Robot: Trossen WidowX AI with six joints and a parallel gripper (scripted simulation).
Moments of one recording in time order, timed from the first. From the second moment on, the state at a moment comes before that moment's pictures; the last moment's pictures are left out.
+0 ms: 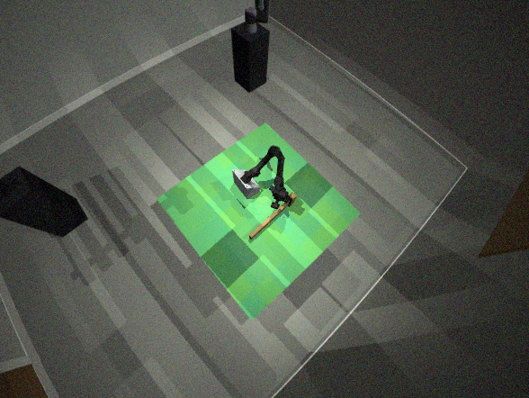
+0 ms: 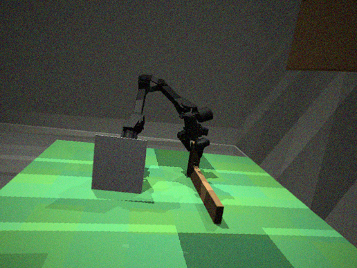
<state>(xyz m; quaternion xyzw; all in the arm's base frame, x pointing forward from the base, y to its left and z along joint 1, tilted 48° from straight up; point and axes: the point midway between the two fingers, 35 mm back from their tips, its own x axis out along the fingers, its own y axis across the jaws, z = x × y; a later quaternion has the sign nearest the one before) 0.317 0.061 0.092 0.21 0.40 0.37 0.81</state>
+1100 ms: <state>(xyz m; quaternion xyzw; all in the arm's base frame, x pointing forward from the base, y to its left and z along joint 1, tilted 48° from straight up) 0.311 0.085 0.126 0.75 0.58 -0.32 0.01</state>
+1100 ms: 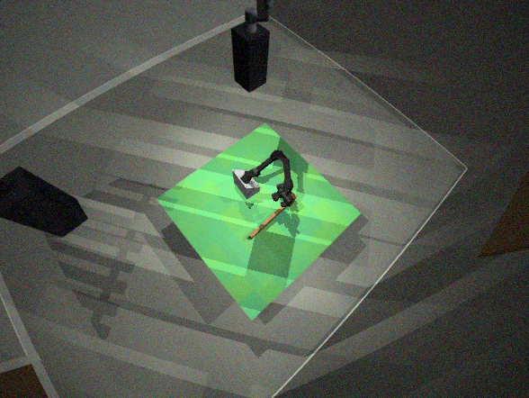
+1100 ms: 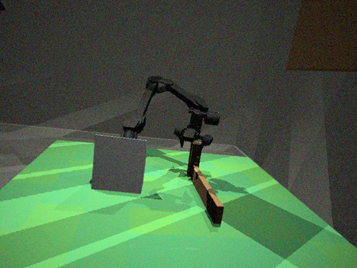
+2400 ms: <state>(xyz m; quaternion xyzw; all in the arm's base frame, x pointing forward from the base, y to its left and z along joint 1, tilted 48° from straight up) 0.355 0.045 0.062 0.69 0.62 -0.23 0.28</state>
